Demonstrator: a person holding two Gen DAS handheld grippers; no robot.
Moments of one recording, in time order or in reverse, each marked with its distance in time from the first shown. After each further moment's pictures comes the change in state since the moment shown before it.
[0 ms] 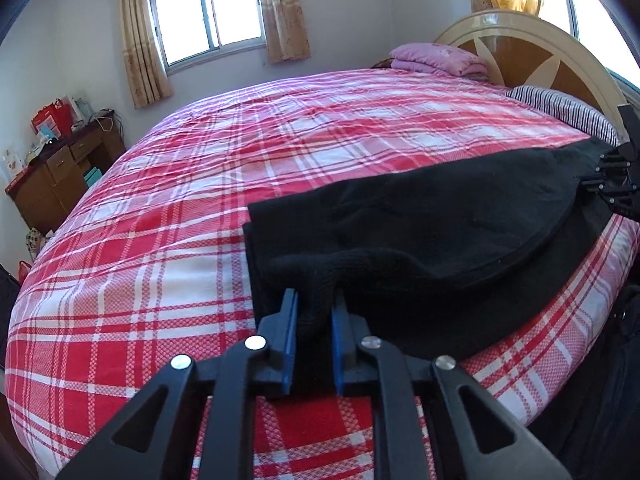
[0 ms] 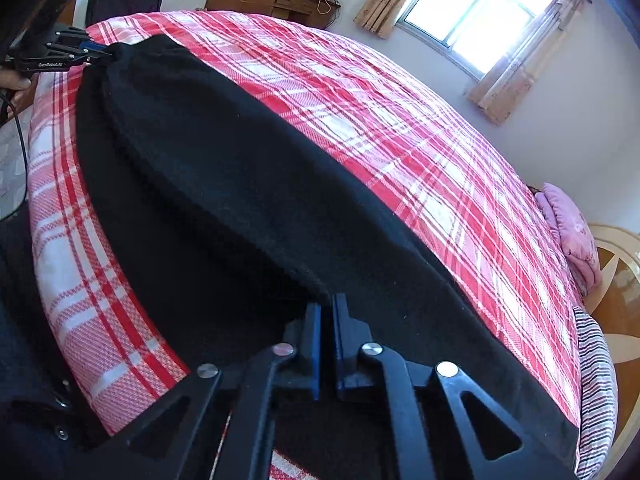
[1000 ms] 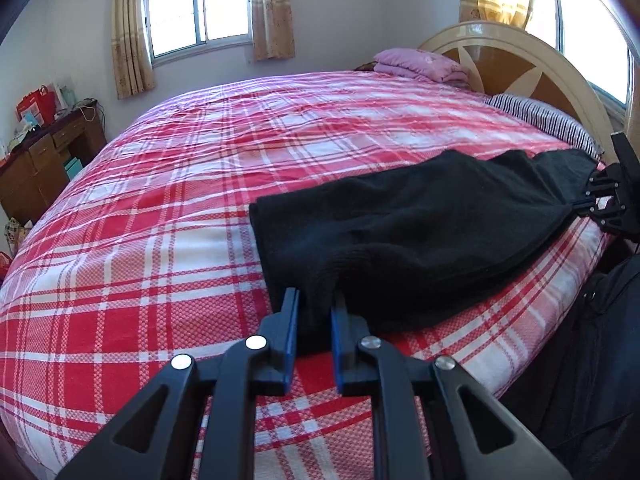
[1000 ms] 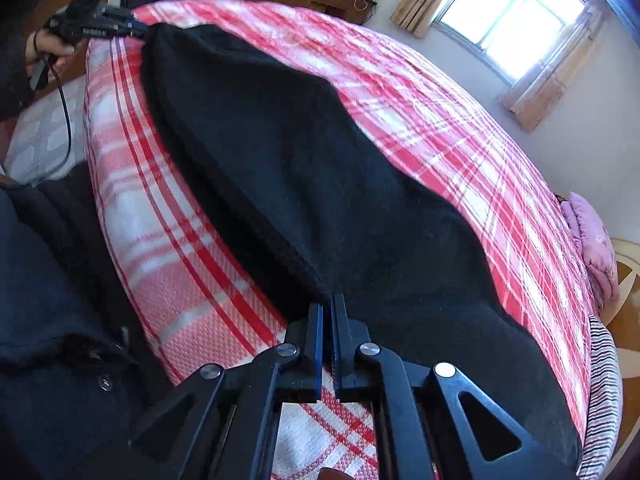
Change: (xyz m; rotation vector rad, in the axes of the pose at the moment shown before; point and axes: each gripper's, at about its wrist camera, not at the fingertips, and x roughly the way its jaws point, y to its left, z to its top) left arm -0.018 0.025 -0.020 -0.007 0.014 -0.108; right arm -0.018 0.041 -0.027 -0.083 0.040 0.099
